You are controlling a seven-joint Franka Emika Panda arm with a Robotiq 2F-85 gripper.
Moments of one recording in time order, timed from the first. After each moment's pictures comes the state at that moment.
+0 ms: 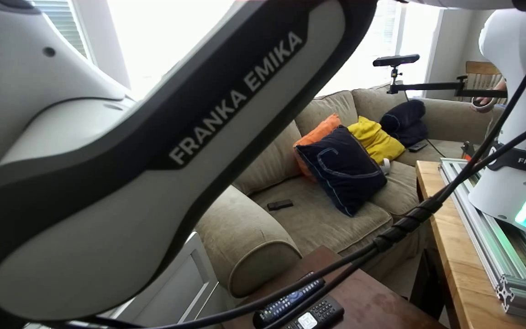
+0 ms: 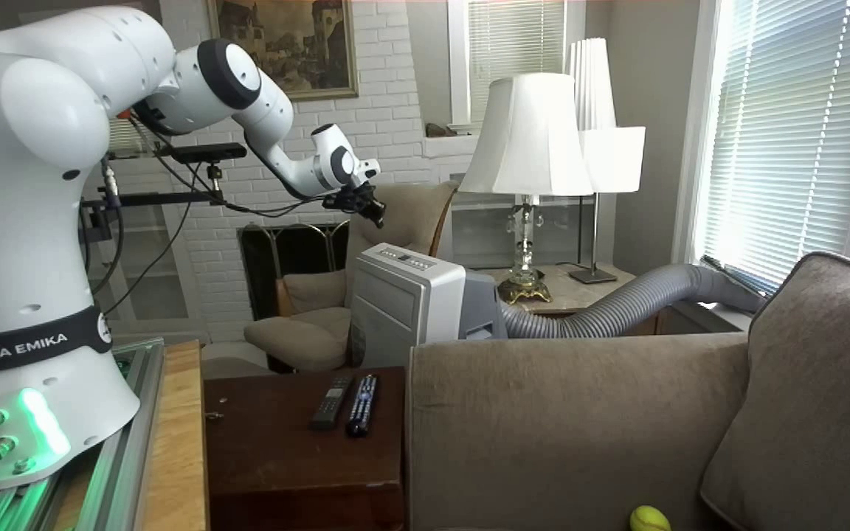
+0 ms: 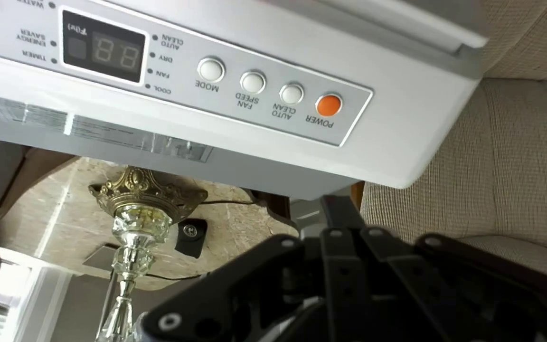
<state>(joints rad) 0.92 1.07 -0.27 -1.09 -0.02 2.73 0.47</state>
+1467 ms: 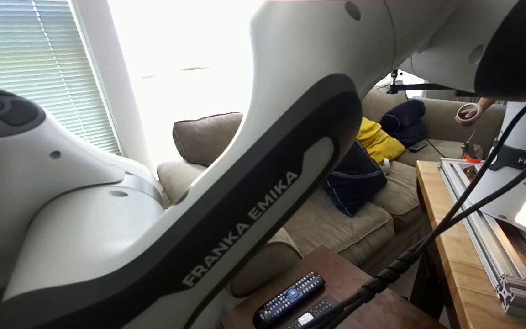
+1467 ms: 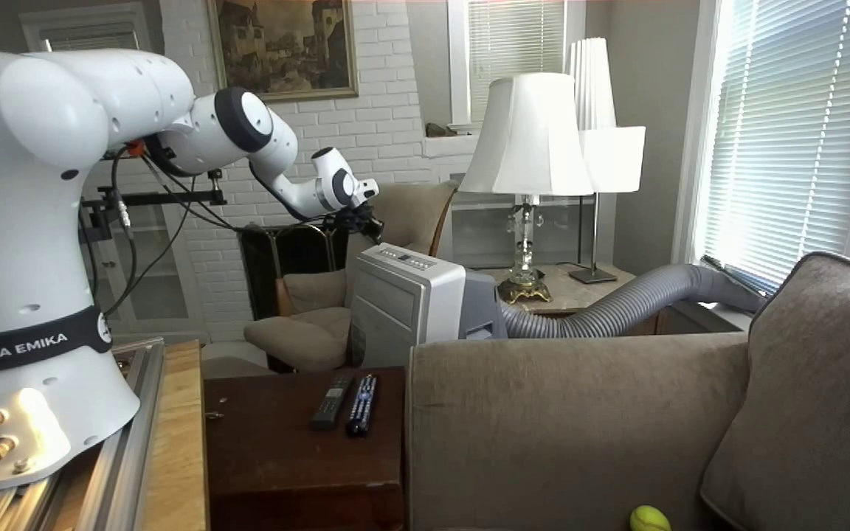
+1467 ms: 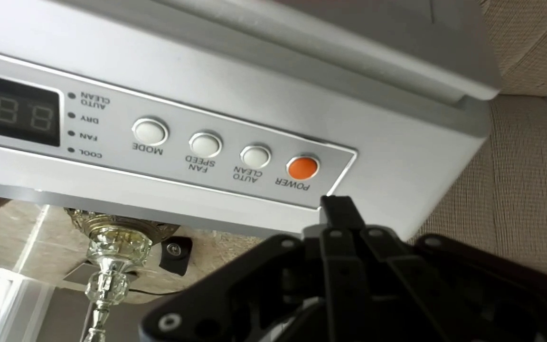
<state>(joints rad) 0.91 1.29 -0.28 -0.83 -0.02 2.69 0.51</state>
